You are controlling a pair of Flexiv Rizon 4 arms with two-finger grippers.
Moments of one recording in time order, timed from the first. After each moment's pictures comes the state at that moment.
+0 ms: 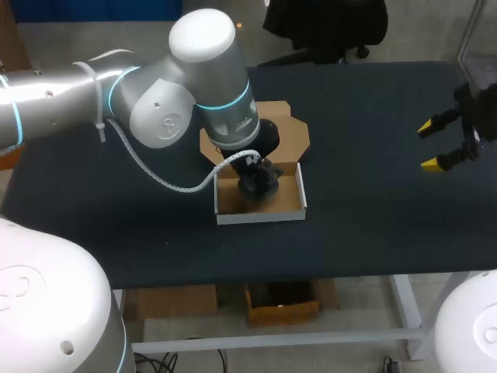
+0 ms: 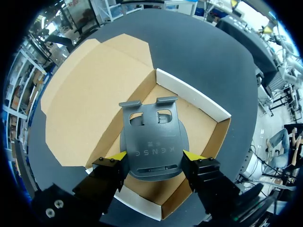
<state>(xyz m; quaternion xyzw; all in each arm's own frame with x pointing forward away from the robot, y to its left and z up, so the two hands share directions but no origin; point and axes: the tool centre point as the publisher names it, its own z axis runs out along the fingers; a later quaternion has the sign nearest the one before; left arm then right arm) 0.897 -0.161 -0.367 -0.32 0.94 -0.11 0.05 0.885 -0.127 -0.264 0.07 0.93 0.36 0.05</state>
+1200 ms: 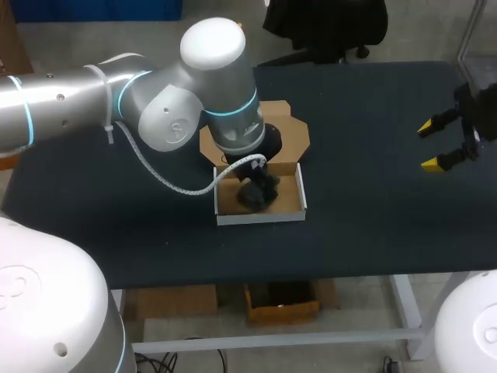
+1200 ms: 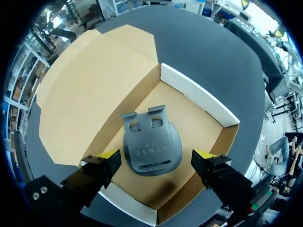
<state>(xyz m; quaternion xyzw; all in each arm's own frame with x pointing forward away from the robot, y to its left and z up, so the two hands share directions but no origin) 0.899 -0.164 -0.381 -0.36 0.93 -0.10 0.05 0.885 -0.127 -0.264 0.07 0.93 0.36 0.05</state>
